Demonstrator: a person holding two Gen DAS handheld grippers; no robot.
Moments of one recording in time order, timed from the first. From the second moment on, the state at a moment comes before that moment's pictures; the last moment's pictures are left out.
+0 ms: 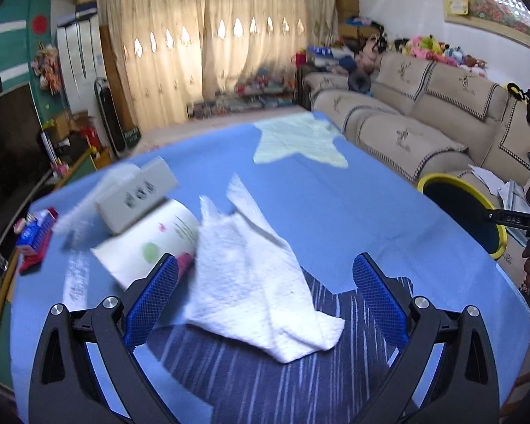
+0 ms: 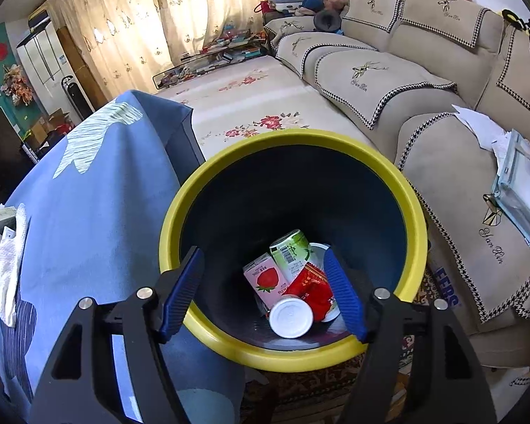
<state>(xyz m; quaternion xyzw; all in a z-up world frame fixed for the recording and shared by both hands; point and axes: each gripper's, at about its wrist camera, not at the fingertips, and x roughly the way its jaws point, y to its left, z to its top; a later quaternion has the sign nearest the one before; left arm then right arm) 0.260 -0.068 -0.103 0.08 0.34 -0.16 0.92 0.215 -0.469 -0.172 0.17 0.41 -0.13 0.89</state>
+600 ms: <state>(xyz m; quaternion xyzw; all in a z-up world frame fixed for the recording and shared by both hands) 0.304 -0.086 -0.140 0.11 0.40 -0.11 0.90 0.215 -0.483 -0.187 0.20 0.41 -0.11 0.89</state>
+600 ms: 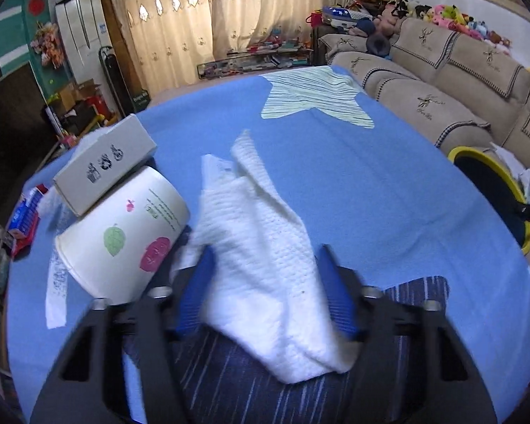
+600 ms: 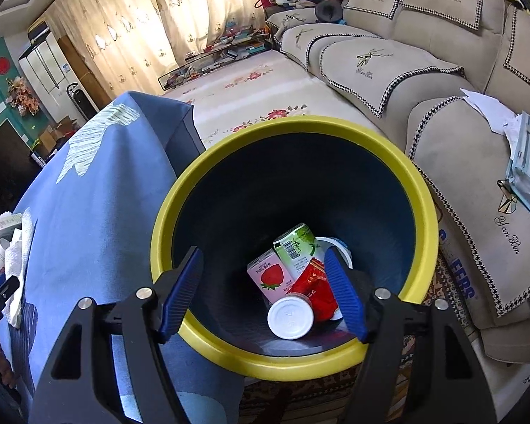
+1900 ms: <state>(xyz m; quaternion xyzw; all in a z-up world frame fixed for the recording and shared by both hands) 0.205 -0.085 0.000 0.12 0.29 -0.24 0.92 0.218 -0.408 -0.123 0.12 0.37 0.06 0.92</state>
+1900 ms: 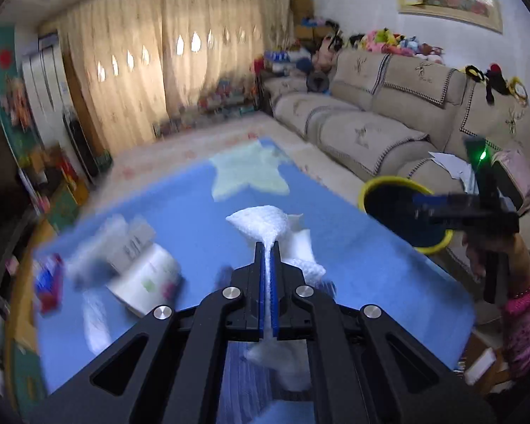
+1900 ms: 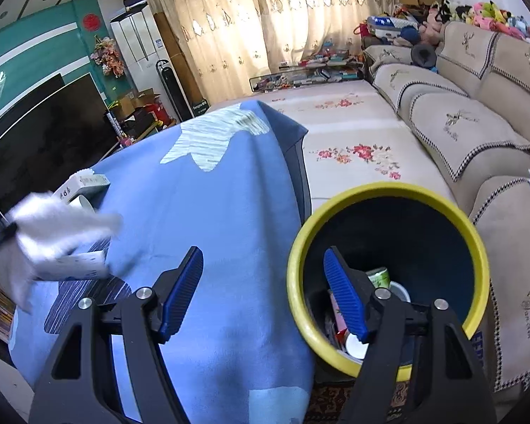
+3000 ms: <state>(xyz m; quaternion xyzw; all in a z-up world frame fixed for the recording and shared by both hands) 0.245 -0.194 0.119 0.14 0.24 -0.31 0.91 0.153 -0.427 -0.101 0.10 0.32 0.11 0.94</state>
